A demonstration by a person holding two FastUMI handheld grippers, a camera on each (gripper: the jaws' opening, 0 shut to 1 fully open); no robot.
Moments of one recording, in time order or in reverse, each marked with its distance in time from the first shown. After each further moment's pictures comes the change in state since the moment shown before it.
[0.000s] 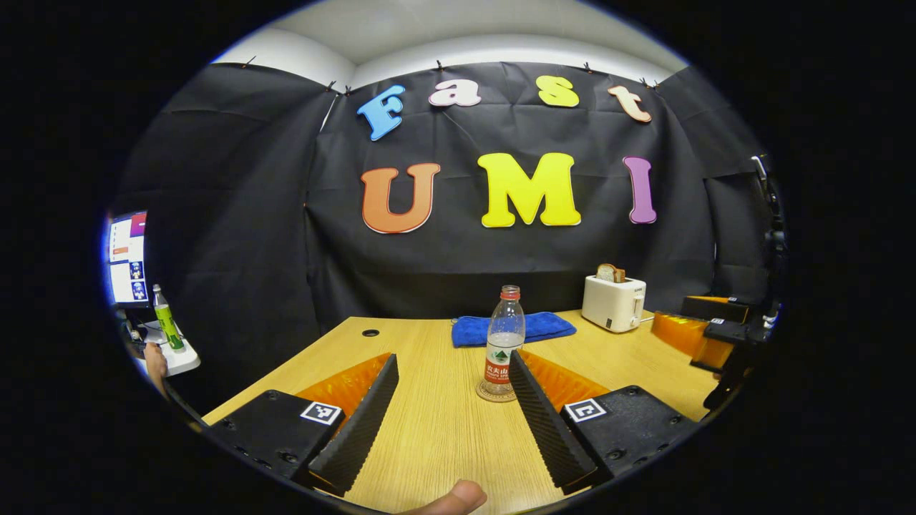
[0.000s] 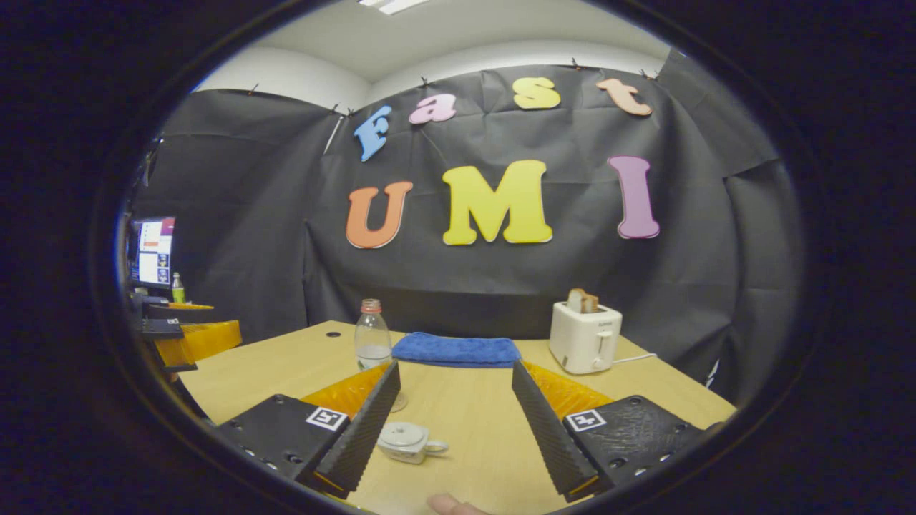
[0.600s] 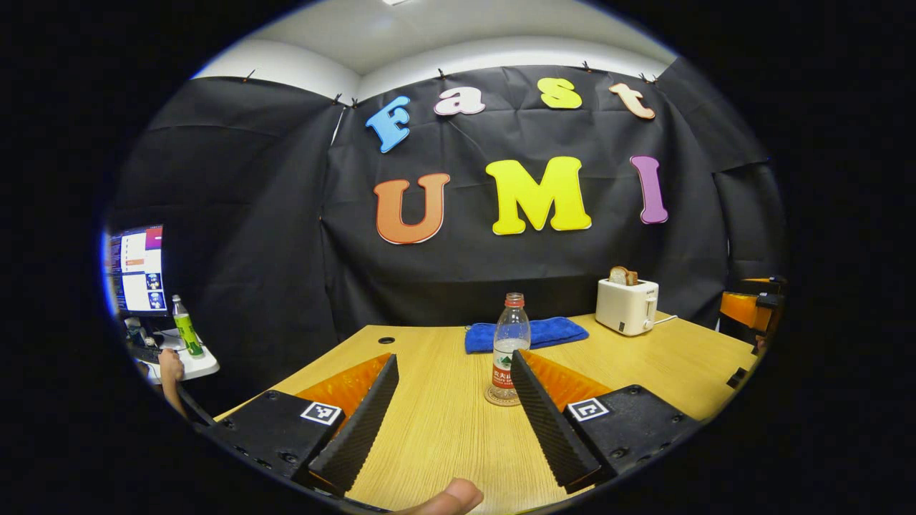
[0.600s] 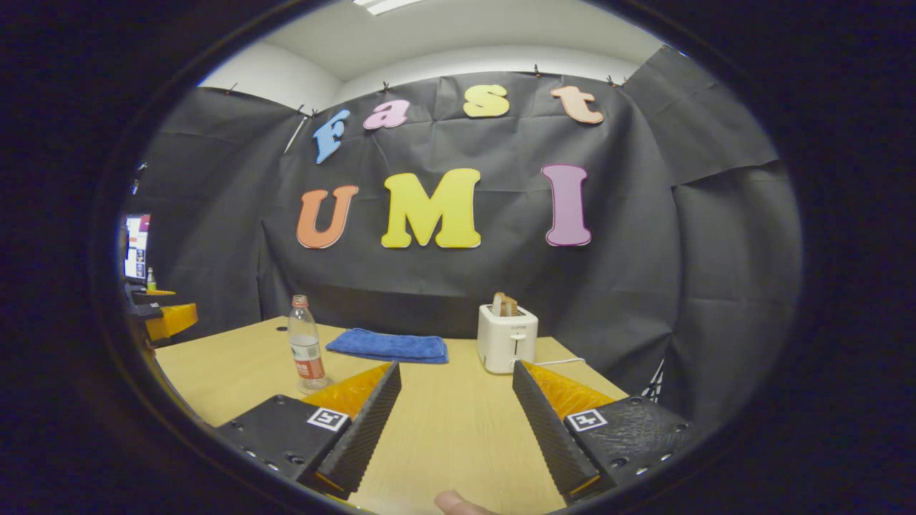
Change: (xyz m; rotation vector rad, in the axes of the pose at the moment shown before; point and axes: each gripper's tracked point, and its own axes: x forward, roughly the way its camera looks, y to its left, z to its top) left arm -0.010 -0.008 0.009 0.030 -0.031 0.070; right arm -0.045 -0.102 0.005 0.006 0.008 -0.152
